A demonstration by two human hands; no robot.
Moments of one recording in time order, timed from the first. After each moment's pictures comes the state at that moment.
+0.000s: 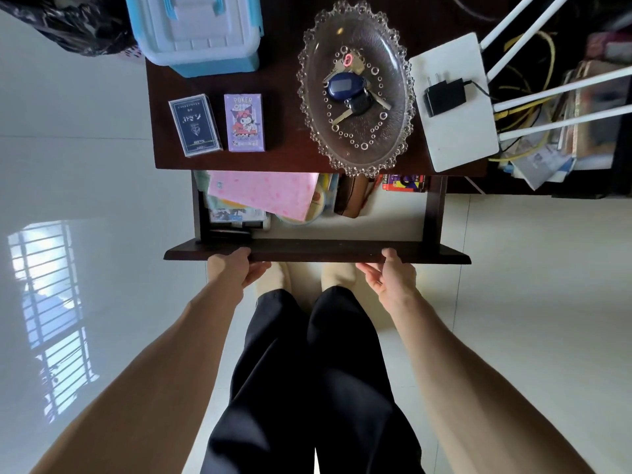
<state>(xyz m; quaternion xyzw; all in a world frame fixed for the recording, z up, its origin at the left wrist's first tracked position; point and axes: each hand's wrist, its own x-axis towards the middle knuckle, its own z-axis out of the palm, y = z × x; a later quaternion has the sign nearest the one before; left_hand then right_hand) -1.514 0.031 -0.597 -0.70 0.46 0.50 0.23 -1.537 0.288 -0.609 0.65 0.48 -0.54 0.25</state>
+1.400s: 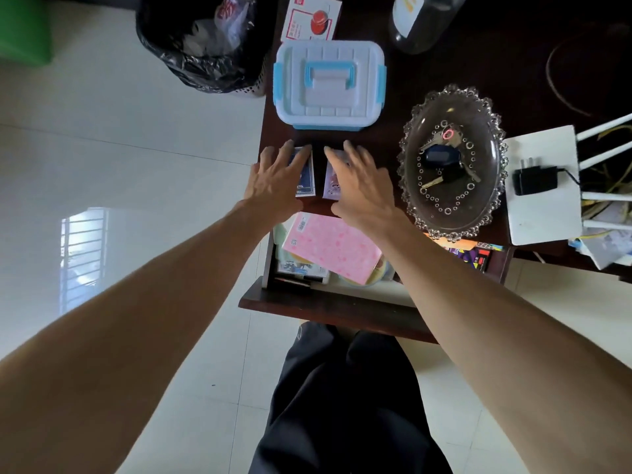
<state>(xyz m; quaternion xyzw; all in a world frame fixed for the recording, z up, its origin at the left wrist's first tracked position) -1.665 -0.098 -0.575 -0.07 0.96 0.11 0.26 -1.714 0.061 -0.569 -0.23 0.92 -0.06 0.31</state>
